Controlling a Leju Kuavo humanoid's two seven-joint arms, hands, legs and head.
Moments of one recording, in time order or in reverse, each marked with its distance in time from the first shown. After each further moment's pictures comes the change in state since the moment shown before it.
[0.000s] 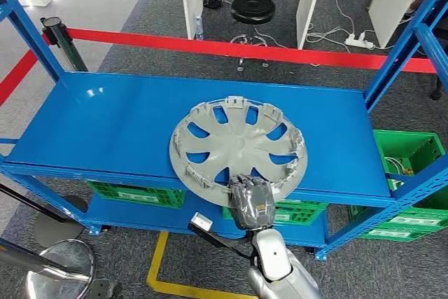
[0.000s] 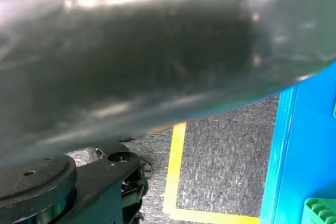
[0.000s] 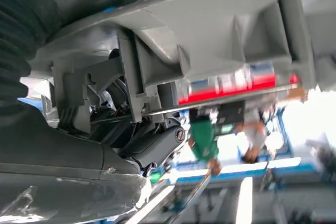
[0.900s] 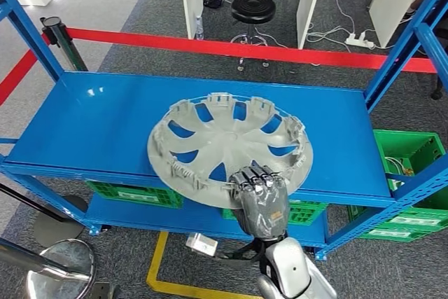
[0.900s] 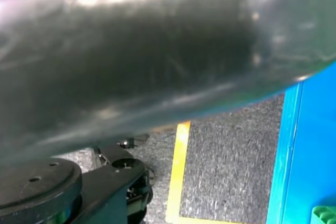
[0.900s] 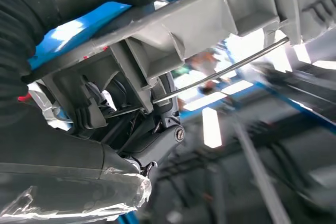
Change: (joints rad) left arm 0.011 -0.004 0.001 0.000 -0.011 0.036 -0.020; right arm 0.107 -0.102 0.071 -0.466 -0.002 -0.016 -0.133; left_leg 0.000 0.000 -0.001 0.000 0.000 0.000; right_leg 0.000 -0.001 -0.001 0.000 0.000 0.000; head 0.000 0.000
